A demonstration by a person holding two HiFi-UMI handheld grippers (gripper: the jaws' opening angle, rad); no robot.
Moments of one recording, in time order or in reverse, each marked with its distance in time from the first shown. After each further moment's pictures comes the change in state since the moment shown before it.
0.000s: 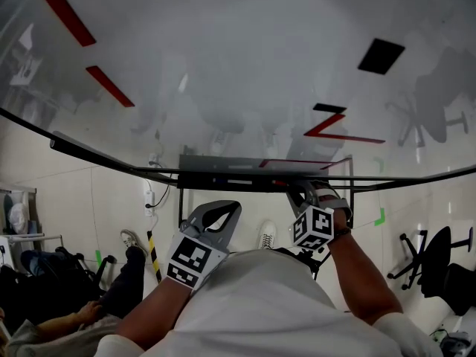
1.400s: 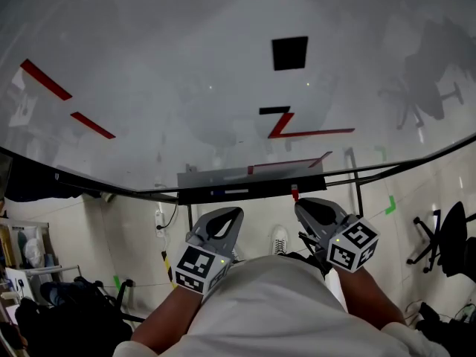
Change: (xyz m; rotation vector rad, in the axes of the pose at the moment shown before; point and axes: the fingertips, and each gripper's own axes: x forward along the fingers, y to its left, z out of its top) left arm 0.008 -0.014 0.012 -0.005 -0.034 -0.041; right arm -0.126 -0.029 0.024 1.157 -0.600 0.085
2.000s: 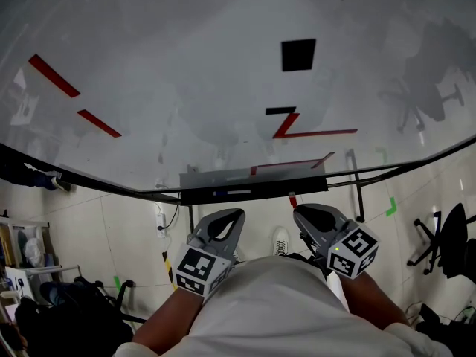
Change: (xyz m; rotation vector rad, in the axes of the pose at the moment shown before) left arm -0.005 -0.002 0.004 -0.003 -0.022 -0.003; right arm -0.002 0.020 0.002 -0.067 0.006 0.036
